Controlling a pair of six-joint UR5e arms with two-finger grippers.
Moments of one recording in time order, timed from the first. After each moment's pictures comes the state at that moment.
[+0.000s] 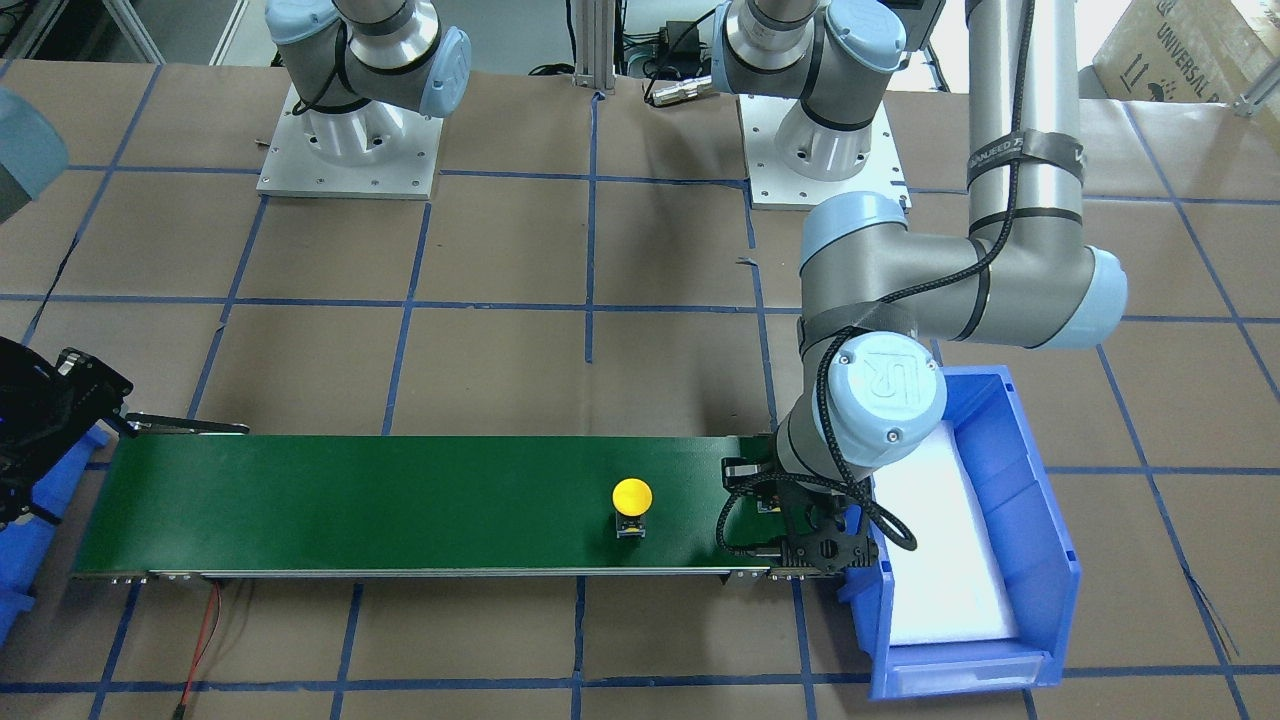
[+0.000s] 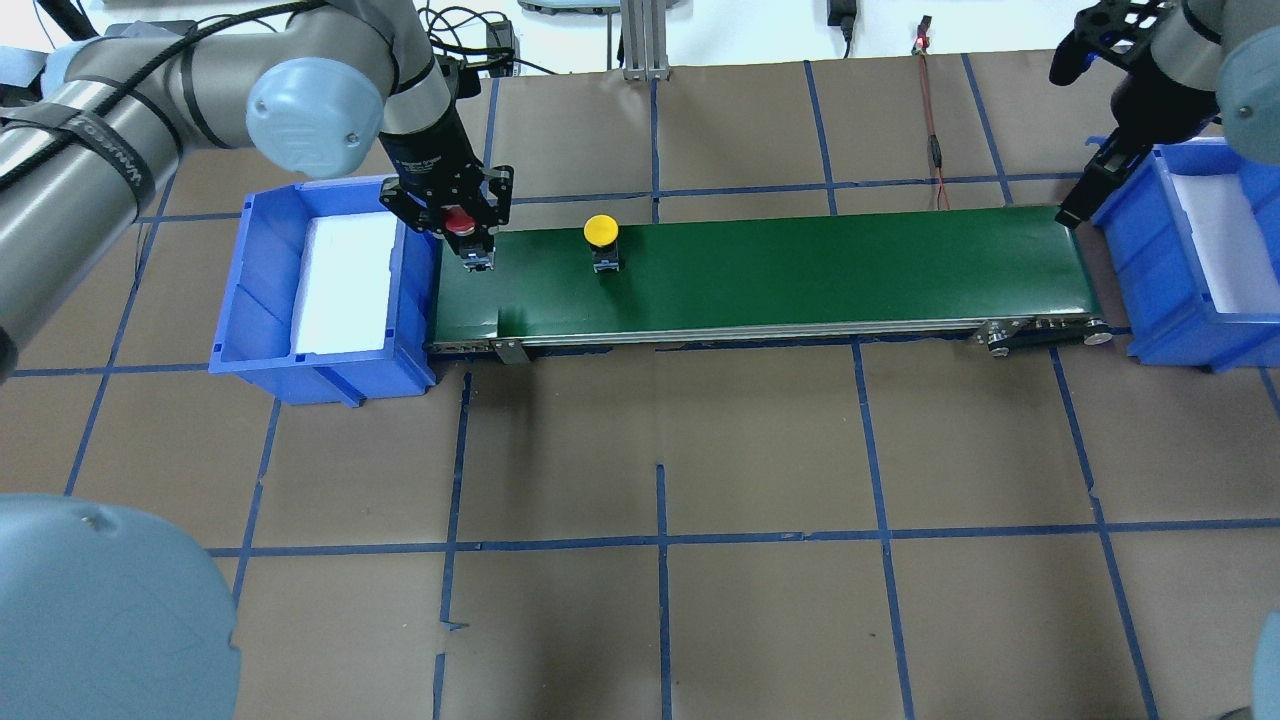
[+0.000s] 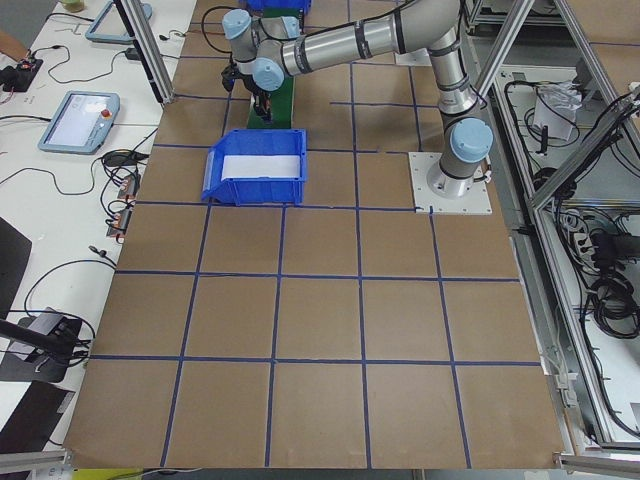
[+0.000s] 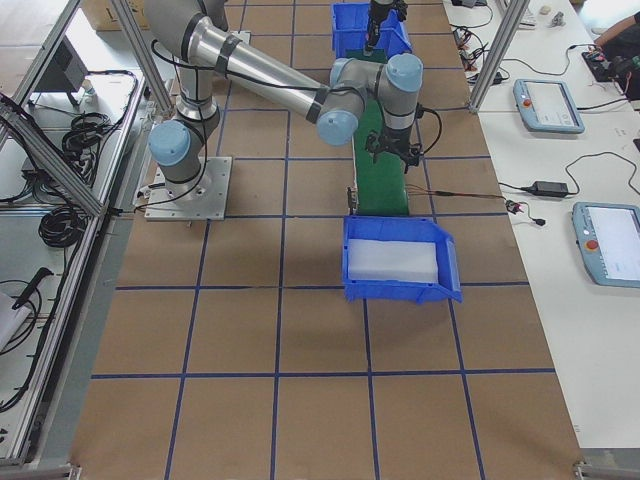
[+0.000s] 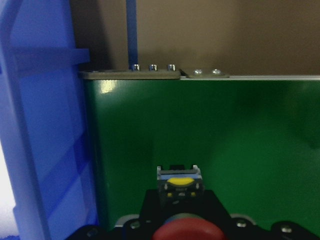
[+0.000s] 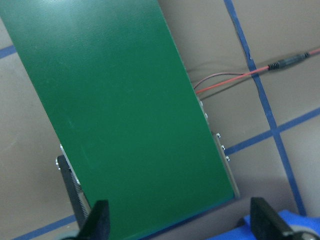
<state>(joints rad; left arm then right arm) -1.65 -2.10 -1.42 -1.33 1.60 -0.08 1.23 -1.24 1.59 -2.00 -1.51 -1.59</state>
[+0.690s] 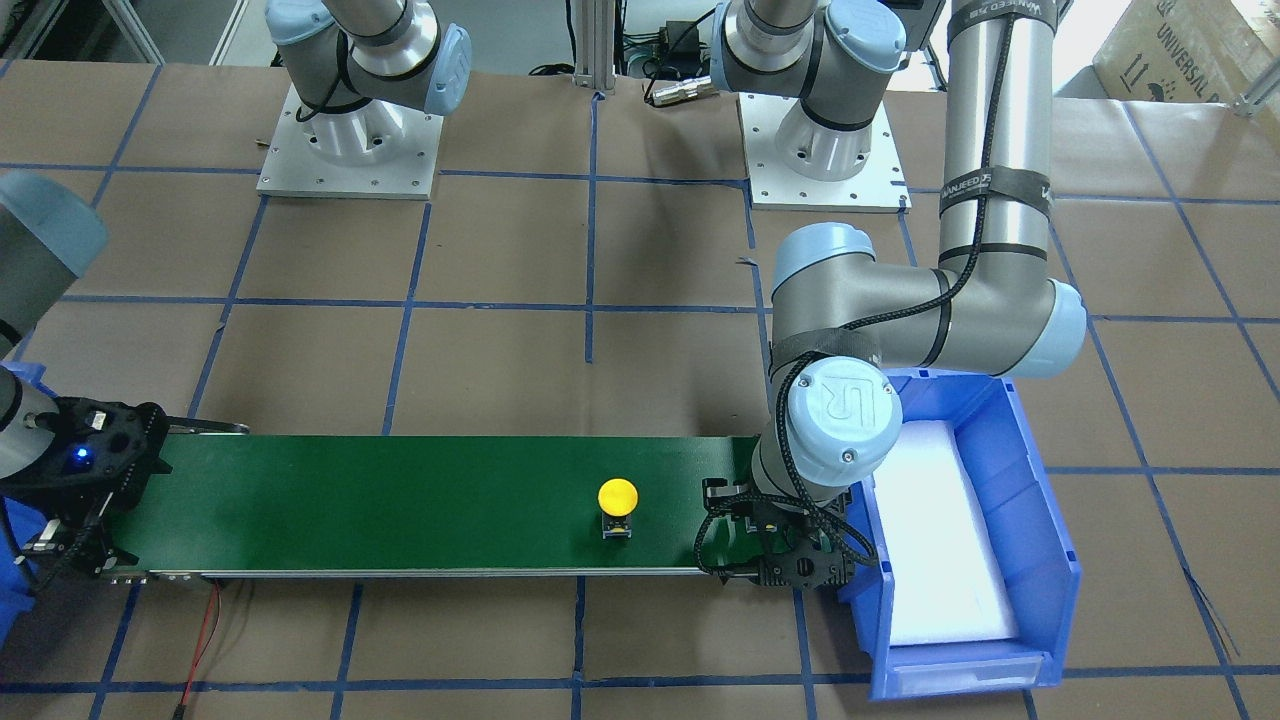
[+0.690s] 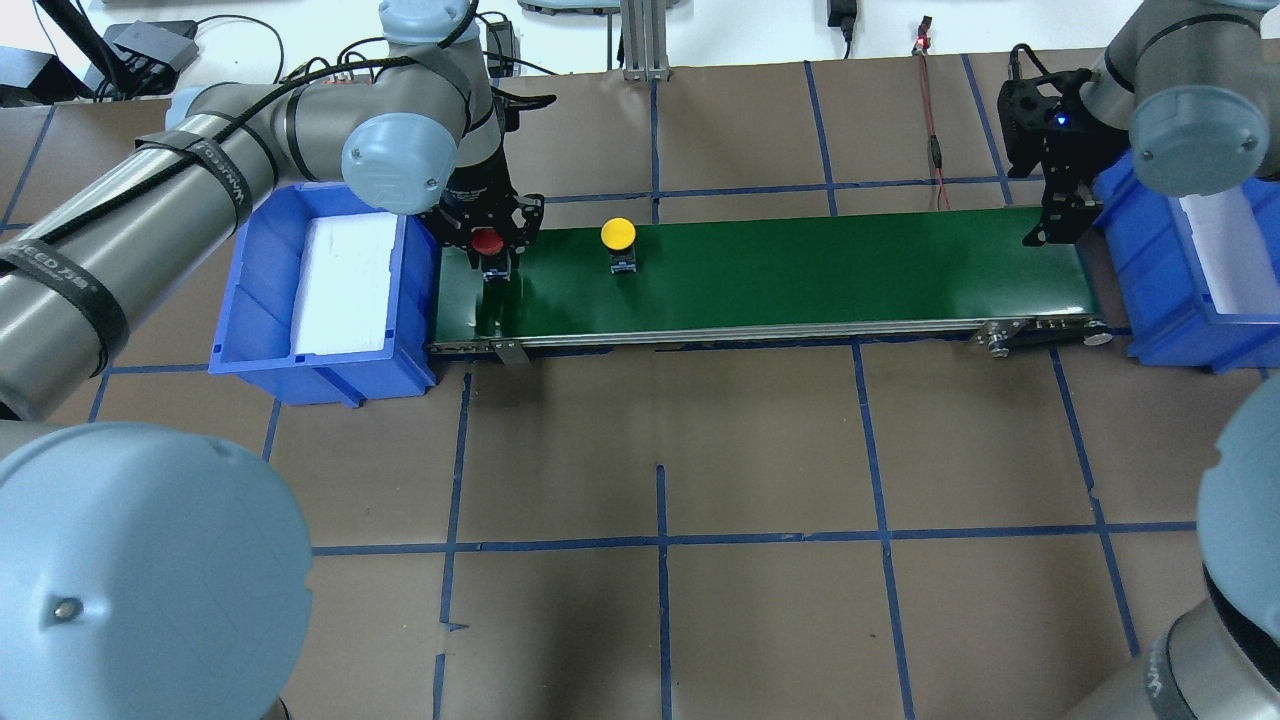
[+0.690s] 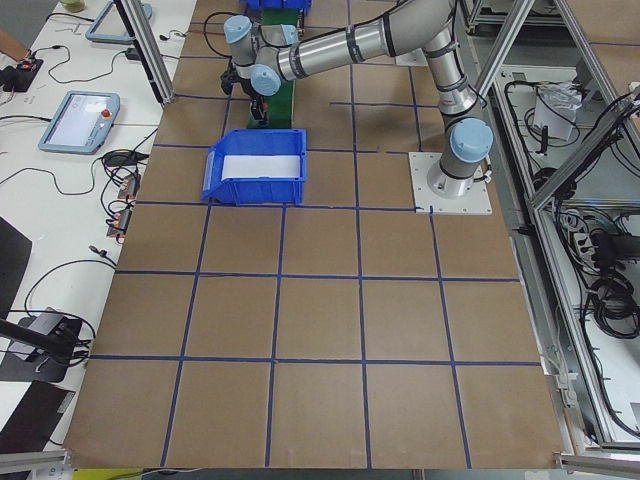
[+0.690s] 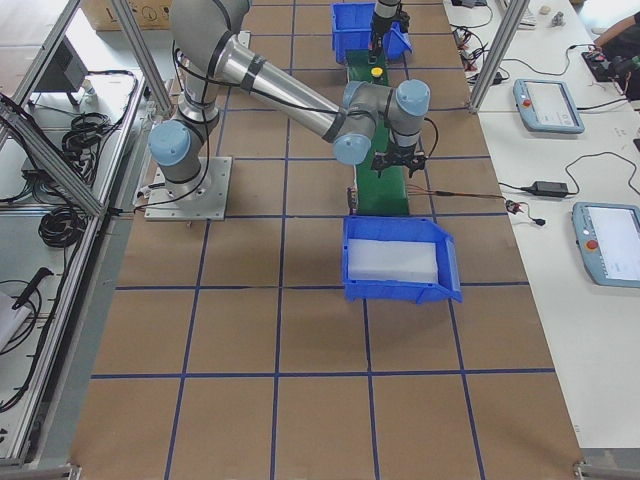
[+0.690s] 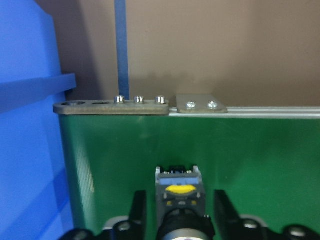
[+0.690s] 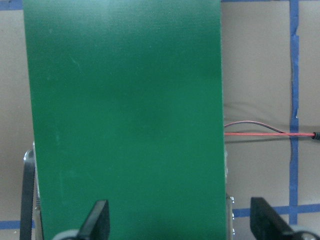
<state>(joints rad) -1.68 -2.12 -1.42 -1.28 1.62 -0.13 1.27 -1.14 1.59 -2.04 -1.50 -1.85</state>
